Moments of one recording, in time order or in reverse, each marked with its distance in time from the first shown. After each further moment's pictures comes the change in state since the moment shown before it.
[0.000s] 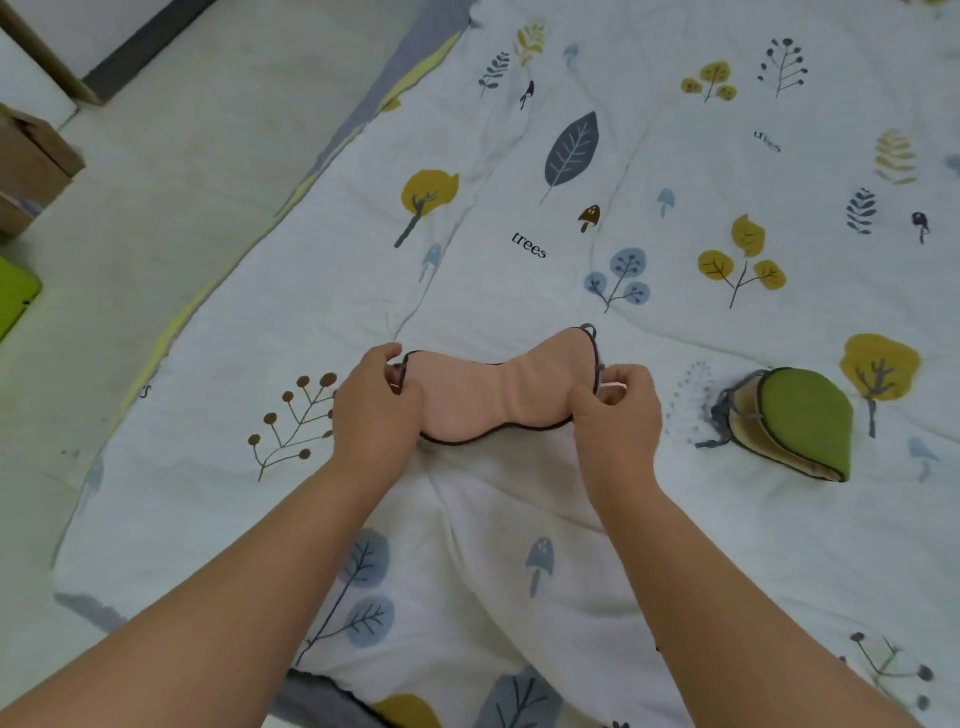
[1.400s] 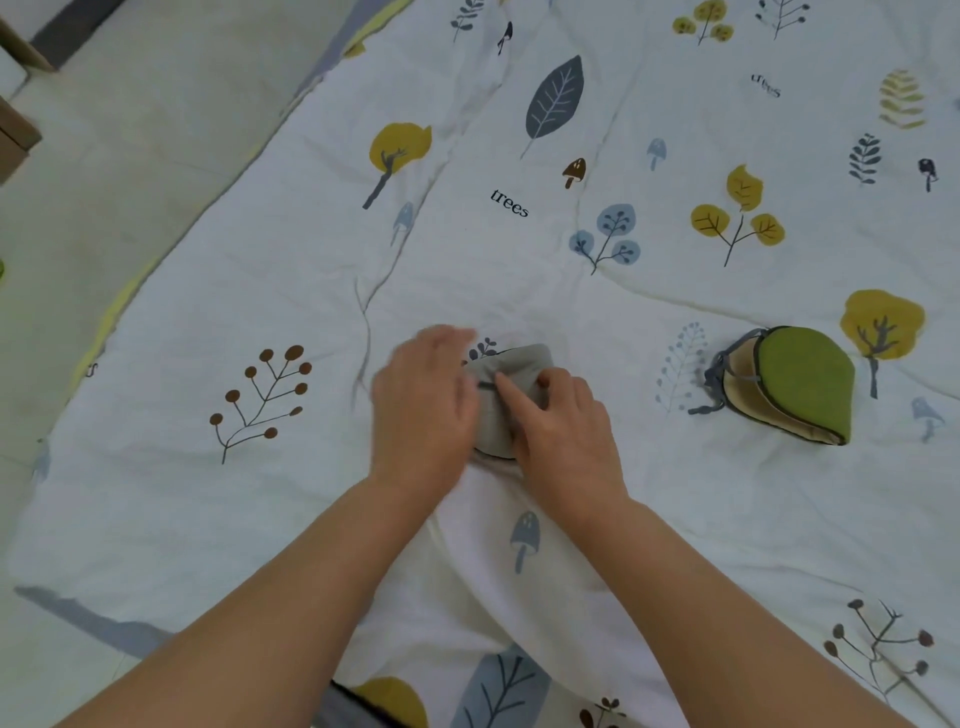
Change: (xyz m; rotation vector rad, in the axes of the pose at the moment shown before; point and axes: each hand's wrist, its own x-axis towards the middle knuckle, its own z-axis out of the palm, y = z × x) left_hand -0.031 -0.007 0.042 0.296 -0.043 0.511; right_hand -0.014 0.046 0.000 -0.938 -0.266 -0.761
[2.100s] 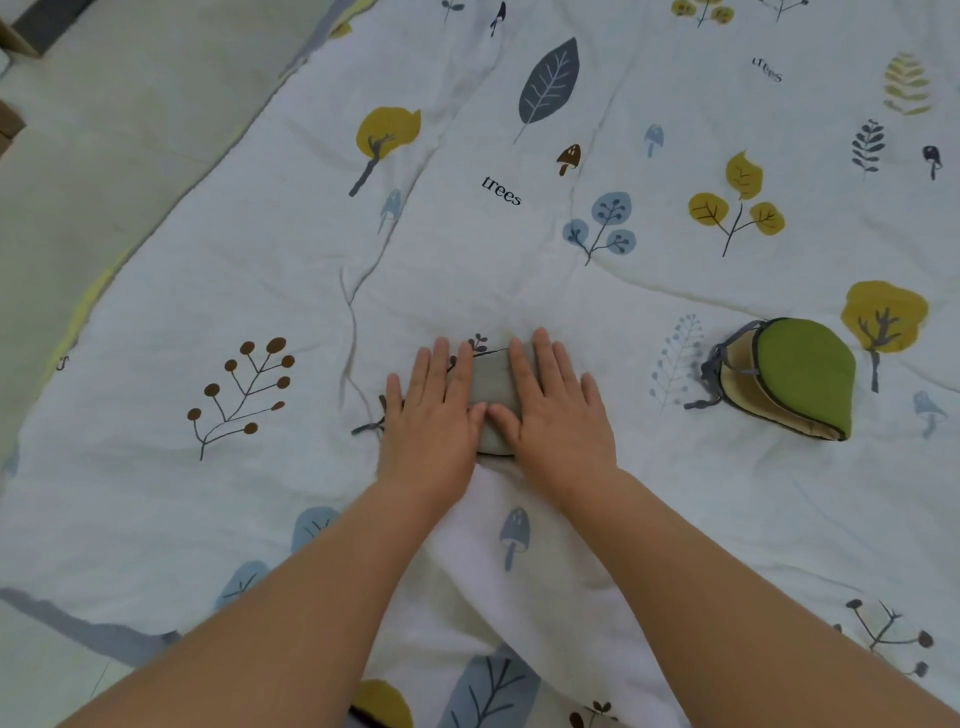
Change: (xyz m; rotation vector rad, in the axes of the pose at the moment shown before) left_hand -0.013 -0.028 0.054 0.325 -0.383 -0.064; right_hand 0.016 0.021 0.024 -0.005 -0.339 0.116
